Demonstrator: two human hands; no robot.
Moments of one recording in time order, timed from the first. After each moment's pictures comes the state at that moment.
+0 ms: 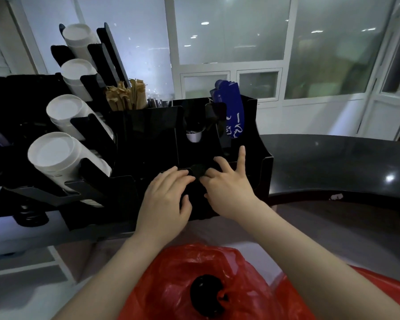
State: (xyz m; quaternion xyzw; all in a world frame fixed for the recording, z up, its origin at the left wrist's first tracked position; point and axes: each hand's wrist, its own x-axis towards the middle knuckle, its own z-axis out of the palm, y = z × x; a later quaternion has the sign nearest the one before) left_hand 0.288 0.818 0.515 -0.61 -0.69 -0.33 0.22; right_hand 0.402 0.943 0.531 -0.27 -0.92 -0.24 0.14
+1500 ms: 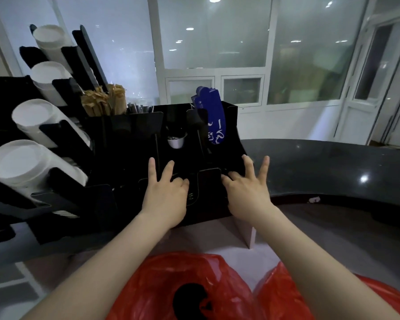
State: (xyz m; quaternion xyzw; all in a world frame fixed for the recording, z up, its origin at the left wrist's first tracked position) left_hand 0.295 0.877 0.530 -0.57 -0.76 0.07 0.29; right_hand 0.449 0.990 0.518 -0.40 -0.88 -0.21 0.12
